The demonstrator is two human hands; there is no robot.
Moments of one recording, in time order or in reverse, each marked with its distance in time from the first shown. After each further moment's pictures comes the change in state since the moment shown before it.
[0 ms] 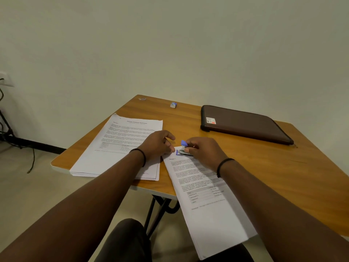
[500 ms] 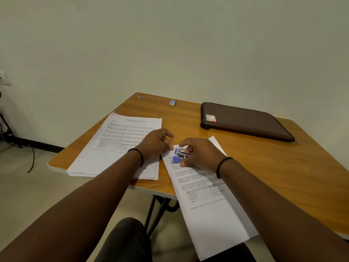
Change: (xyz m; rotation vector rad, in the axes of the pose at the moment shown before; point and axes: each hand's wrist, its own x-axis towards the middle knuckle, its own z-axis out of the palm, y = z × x) left_hand 0.000 -0.008 0.002 -0.145 0.018 -0.074; right_hand -0.004 -0.014 0.004 -0.066 -0.192 0.070
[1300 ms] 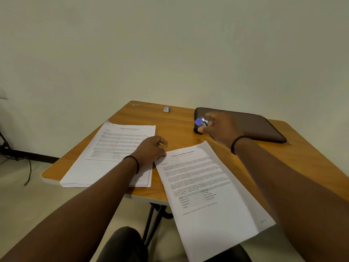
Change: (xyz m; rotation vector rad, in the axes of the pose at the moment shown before) left_hand -0.008 0.017 0.005 0.166 0.048 0.002; right_hand 0.013 0.028 -0.083 0.105 0.411 0.127
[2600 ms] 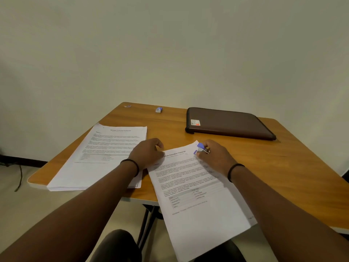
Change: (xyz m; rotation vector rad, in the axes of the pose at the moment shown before) left_hand 0.018 0.002 0.019 0.533 0.074 0.144; right_hand -0.046 0.063 0.028 0.017 -0.139 0.171
